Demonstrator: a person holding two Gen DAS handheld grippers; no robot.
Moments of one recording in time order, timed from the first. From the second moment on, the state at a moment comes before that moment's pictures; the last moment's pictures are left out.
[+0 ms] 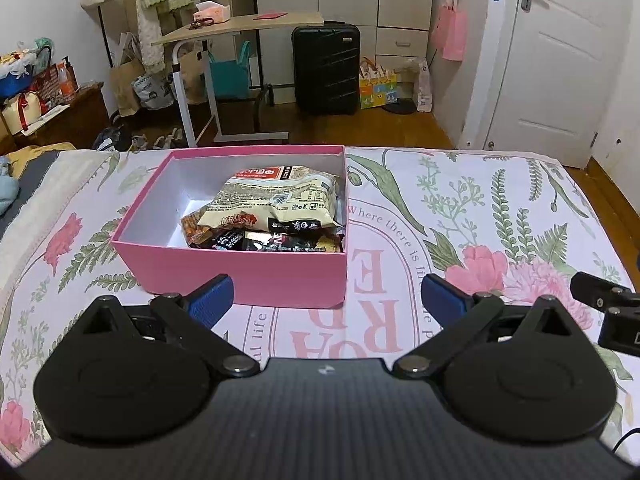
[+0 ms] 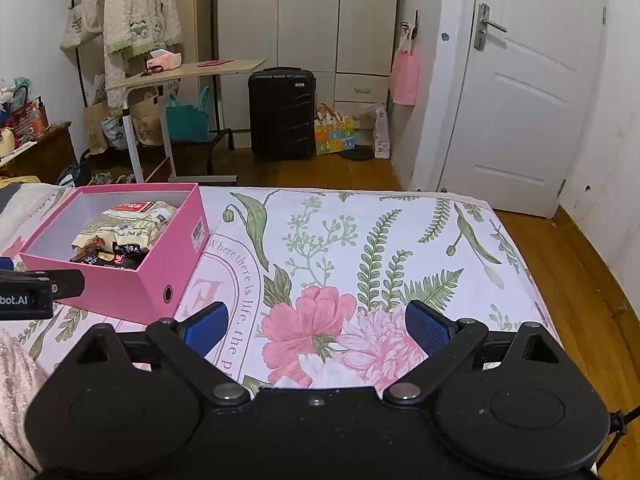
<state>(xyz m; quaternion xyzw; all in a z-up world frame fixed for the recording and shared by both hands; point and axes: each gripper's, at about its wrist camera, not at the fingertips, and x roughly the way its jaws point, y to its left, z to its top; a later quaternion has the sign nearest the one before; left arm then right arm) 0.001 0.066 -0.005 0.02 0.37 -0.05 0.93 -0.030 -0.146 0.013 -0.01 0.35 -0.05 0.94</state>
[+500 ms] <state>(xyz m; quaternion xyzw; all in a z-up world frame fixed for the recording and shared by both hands) 0.001 0.064 -0.005 0.01 0.36 -0.04 0.93 -0.027 -0.147 0.011 0.00 0.35 -0.05 0.93</state>
